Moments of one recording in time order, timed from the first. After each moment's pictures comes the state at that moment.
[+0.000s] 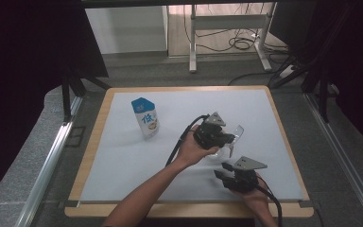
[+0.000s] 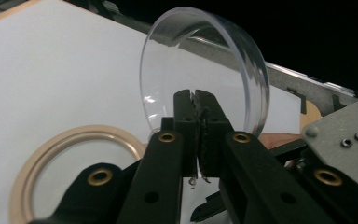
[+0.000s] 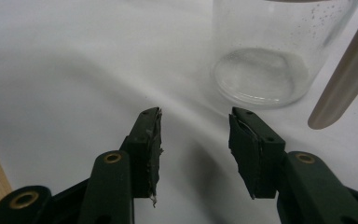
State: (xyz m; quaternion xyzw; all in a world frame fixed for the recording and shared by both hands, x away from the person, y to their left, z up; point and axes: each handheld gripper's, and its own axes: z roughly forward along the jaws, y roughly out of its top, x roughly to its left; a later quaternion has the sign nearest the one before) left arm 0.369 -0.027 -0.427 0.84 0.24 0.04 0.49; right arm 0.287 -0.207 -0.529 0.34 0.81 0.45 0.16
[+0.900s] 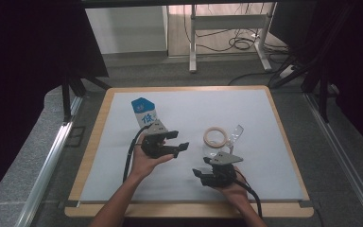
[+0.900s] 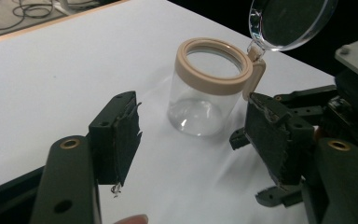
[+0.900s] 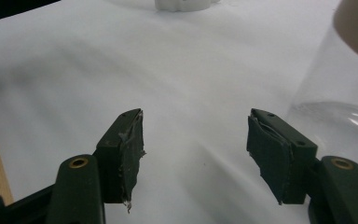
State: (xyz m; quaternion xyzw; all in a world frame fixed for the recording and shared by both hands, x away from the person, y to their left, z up) left arm 0.329 0.115 -0.455 0.79 0.33 0.11 0.51; right arm 0.300 -0.143 -0.525 0.30 0.83 0.46 0.14
